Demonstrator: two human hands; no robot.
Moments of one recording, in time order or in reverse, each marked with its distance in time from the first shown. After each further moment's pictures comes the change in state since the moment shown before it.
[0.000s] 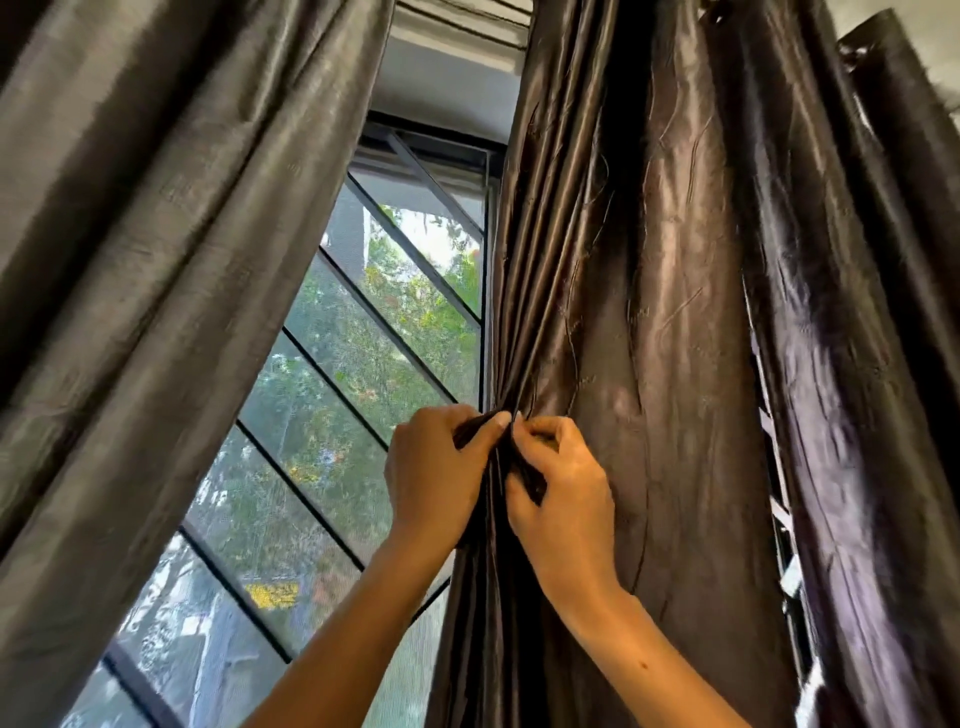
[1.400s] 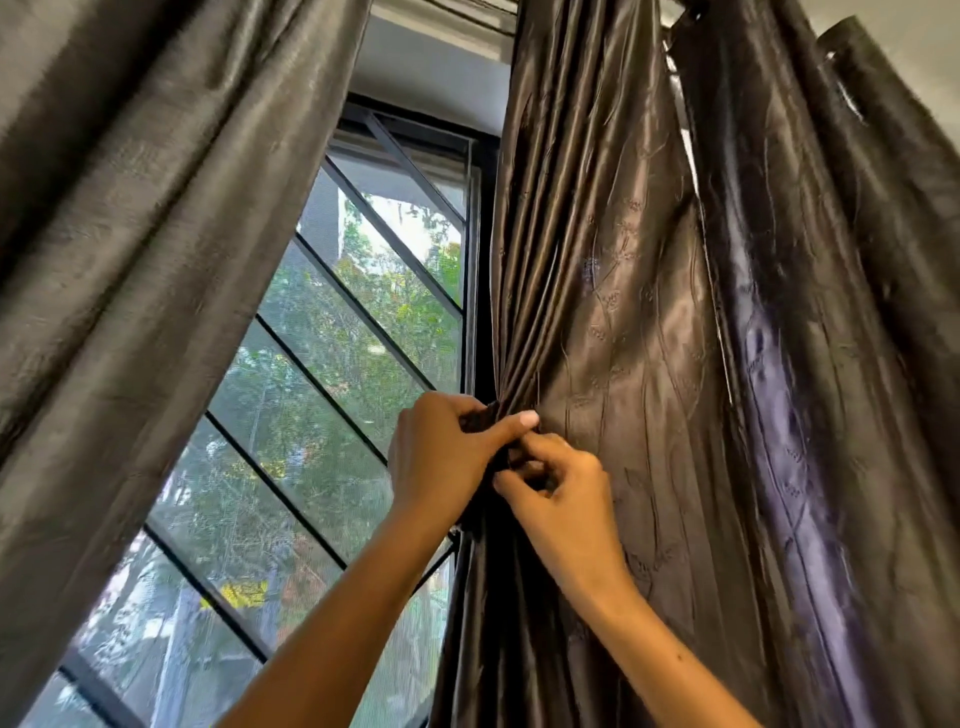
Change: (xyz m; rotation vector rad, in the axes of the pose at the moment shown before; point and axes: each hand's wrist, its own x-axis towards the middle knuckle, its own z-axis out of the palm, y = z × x) left_hand 0.004 0.003 0.009 -0.097 -0.102 -0.053; right_hand -0.003 0.003 -0.010 0.418 -0.119 0.263
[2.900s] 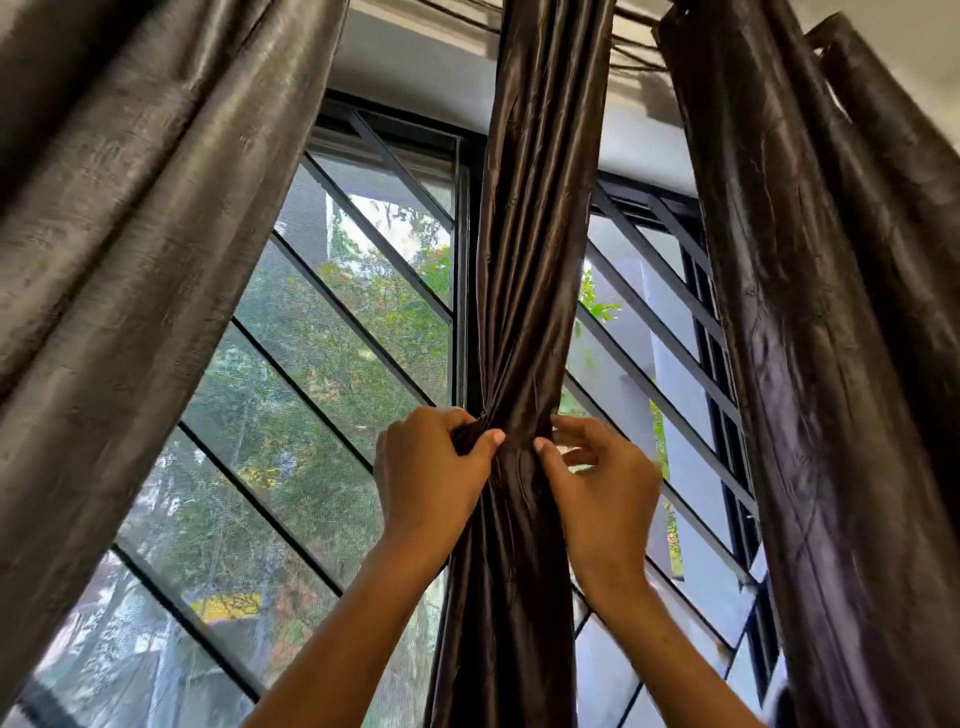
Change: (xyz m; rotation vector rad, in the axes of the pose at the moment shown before) left_hand 0.002 -0.013 0.013 0.190 0.118 0.073; right_hand 0.020 0.017 -0.010 -0.301 0.429 0.003
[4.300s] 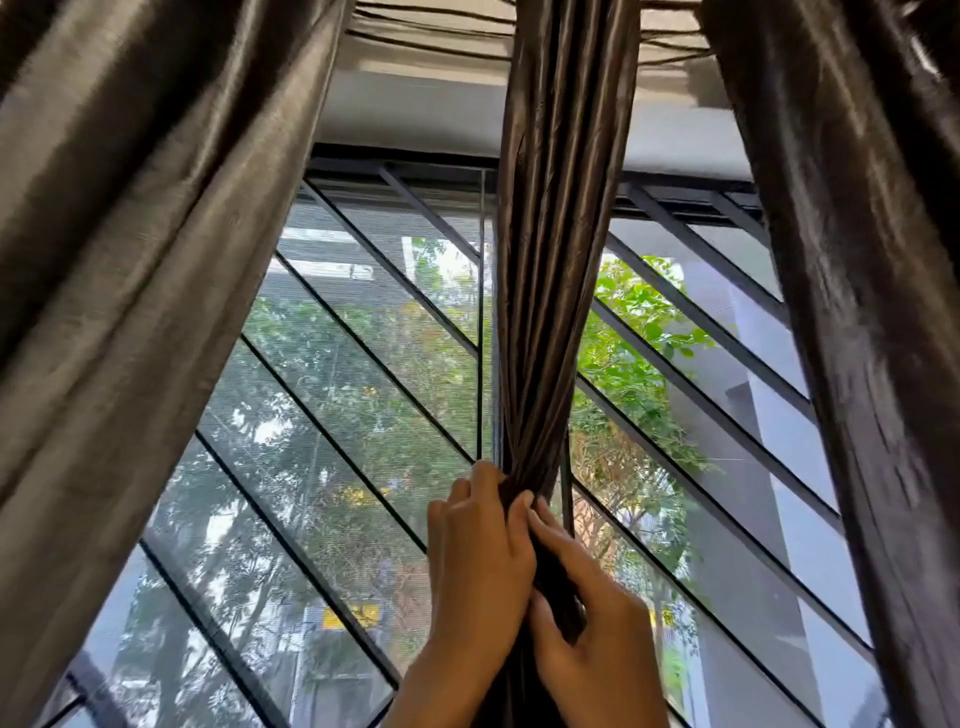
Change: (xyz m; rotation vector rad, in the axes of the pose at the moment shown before) left_hand -0.023 0.020 0.050 0.166 0.018 0.054; right_hand -0.025 0.043 -0.013 0.347 -0.389 -0.115
